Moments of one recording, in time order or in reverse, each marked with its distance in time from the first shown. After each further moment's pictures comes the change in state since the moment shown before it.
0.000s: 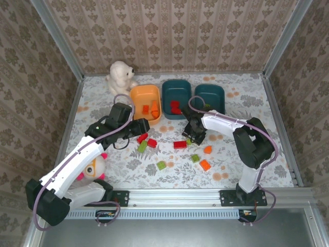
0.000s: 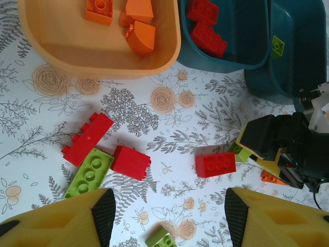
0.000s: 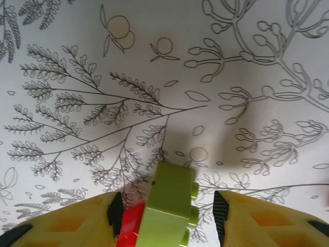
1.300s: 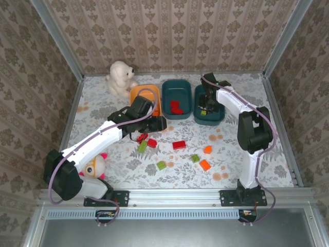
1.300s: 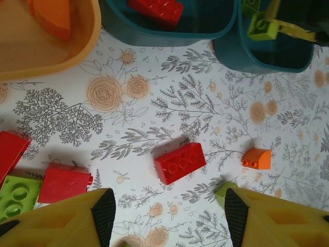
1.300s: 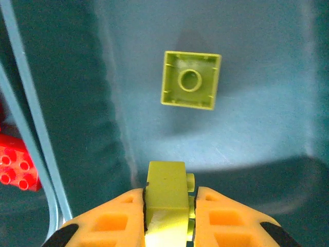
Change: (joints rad) left arm -0.109 0.292 0.138 0.084 0.087 0.028; right arm -0.311 0.206 0.436 -0.098 0.043 -0.622
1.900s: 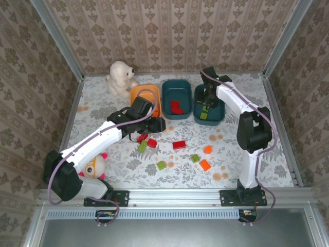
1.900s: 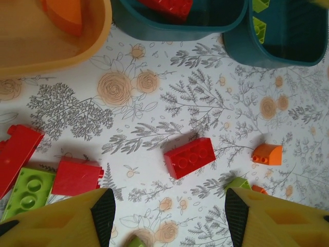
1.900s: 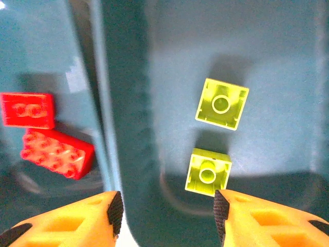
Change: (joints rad) left arm -0.002 -0.012 0.000 -0.043 -0.027 0.023; right arm 0.007 -0.052 0.098 -0.050 -0.013 -0.072
